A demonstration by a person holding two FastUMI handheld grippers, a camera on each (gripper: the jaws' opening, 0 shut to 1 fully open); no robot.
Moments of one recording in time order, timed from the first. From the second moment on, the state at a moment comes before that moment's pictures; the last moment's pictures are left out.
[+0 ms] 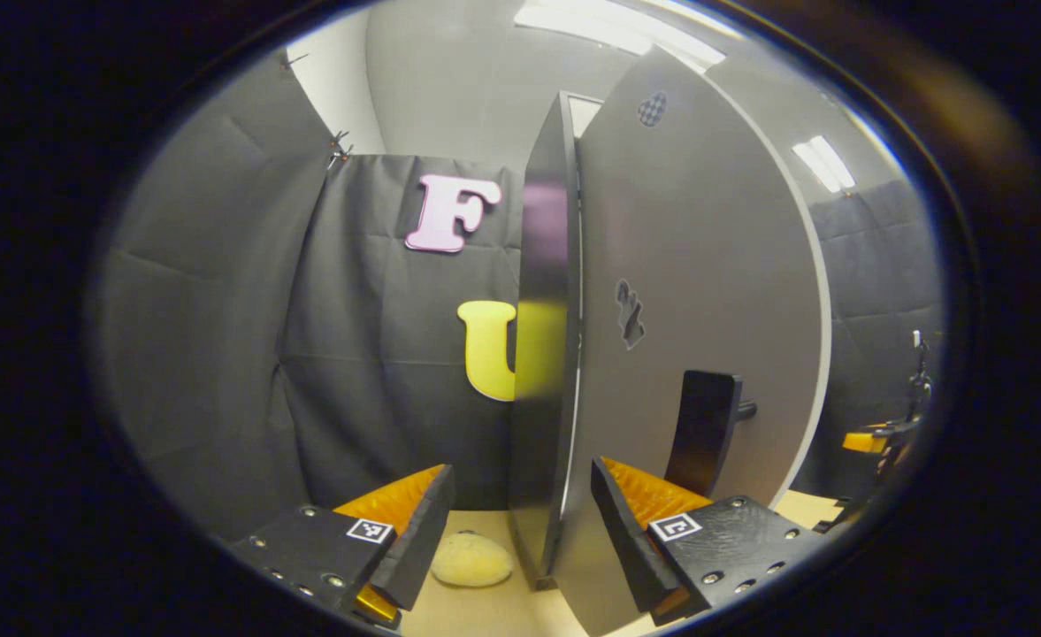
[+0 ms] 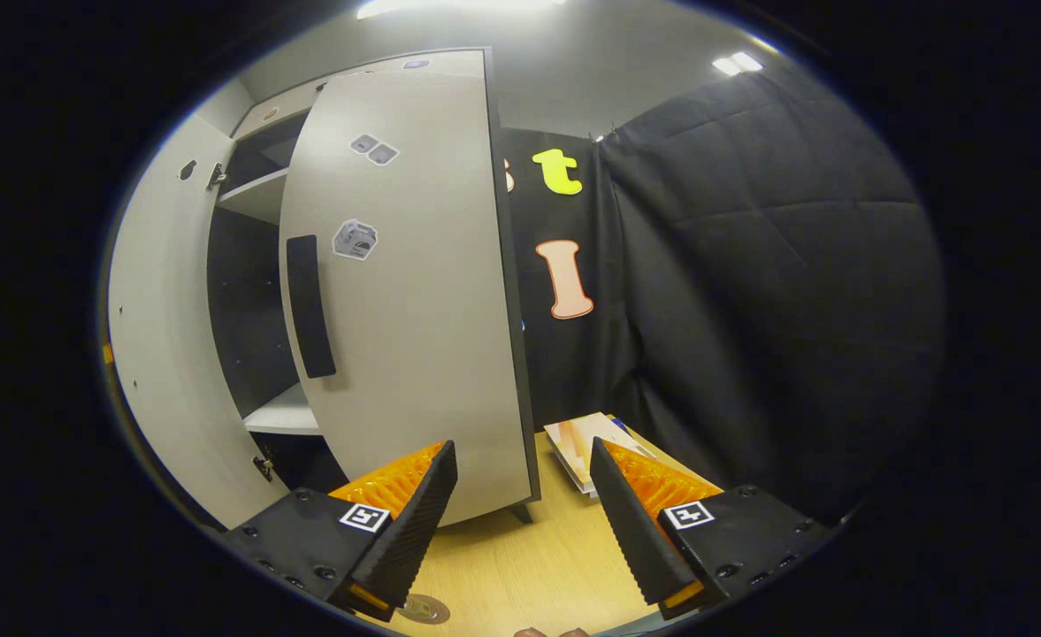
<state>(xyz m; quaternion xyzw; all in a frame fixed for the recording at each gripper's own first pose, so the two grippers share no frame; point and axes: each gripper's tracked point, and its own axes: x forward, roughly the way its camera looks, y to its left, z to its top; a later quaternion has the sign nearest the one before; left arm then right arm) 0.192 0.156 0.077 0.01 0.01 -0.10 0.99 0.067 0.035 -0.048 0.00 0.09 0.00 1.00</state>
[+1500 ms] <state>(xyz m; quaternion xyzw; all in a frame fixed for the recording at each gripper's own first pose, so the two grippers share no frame) 0.214 -0.059 0.087 0.06 0.02 -0.07 1.00 0.104 -0.037 0.022 0.02 0.05 0.01 1.00</state>
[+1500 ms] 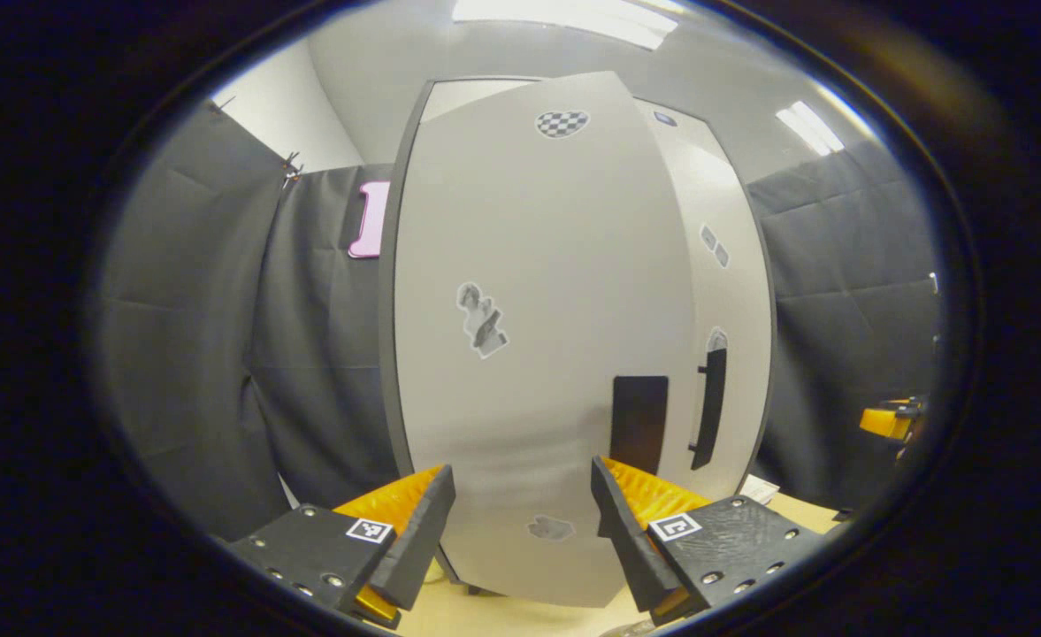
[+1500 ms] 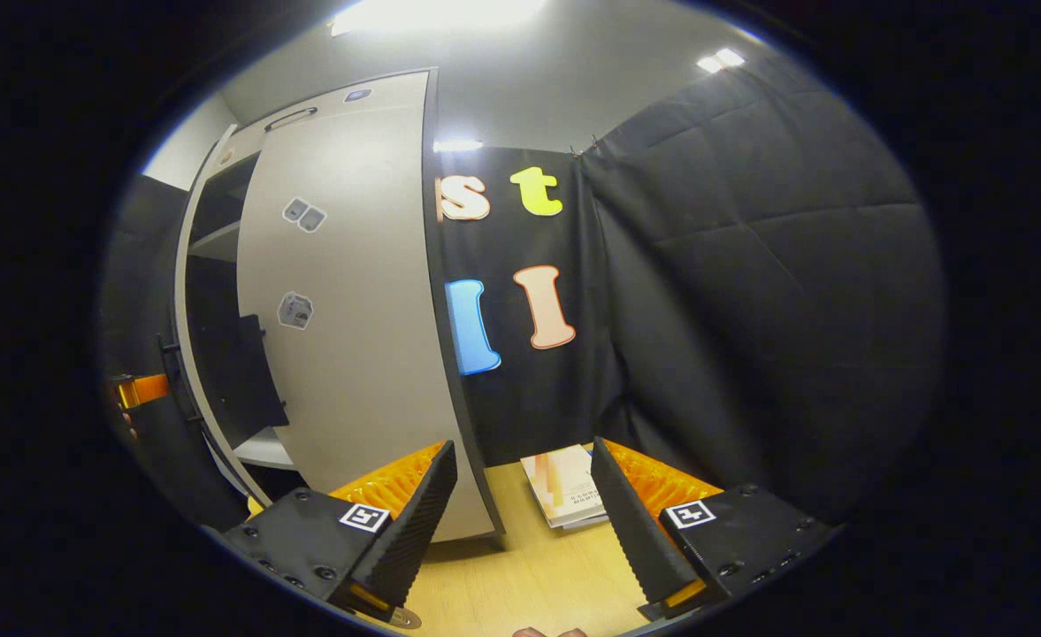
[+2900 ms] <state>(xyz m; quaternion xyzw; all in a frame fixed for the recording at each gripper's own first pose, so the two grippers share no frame) 0.140 -0.037 0.077 -0.07 0.01 0.07 1.00 0.108 -0.048 0.075 0.04 0.02 0.09 0.99</state>
